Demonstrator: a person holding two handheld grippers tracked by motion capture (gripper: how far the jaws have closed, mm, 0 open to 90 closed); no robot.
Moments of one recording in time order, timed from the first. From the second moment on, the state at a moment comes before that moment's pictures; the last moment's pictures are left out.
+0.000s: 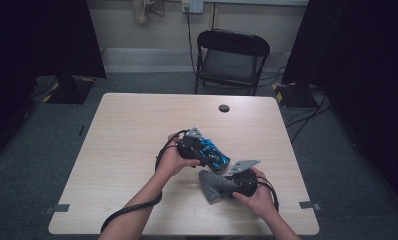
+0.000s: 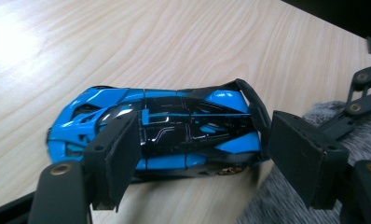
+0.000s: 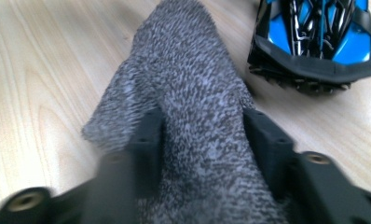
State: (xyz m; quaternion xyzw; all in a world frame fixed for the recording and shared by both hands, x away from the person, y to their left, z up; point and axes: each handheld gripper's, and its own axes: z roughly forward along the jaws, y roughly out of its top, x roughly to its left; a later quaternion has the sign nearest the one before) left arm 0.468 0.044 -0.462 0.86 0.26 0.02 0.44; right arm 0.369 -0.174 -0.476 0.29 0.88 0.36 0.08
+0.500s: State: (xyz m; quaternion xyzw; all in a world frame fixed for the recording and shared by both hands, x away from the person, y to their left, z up) left arm 0.475 0.028 -0.469 0.87 0.25 0.04 0.43; right arm 0.375 -0.160 -0.480 0.26 0.90 0.35 0.09
